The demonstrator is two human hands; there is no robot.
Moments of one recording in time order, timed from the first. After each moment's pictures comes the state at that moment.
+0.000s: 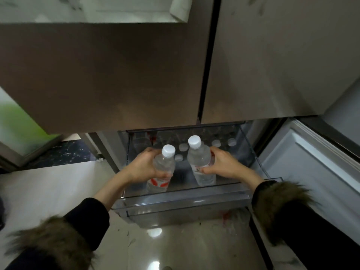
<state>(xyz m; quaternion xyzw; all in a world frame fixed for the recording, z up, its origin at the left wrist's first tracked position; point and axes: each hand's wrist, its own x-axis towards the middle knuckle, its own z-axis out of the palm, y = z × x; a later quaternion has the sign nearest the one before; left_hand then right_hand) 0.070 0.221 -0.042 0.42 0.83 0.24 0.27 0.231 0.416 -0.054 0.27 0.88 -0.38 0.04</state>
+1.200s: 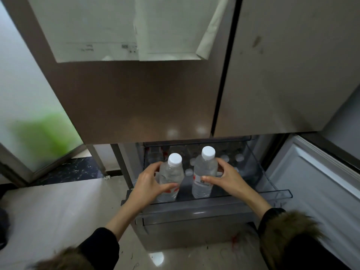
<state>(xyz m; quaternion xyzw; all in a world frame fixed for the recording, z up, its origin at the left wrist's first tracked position) 0.094 0.175 -0.047 0.36 0.83 0.40 0.11 0.239 0.367 -0.044 0.26 0.80 -0.53 -0.11</state>
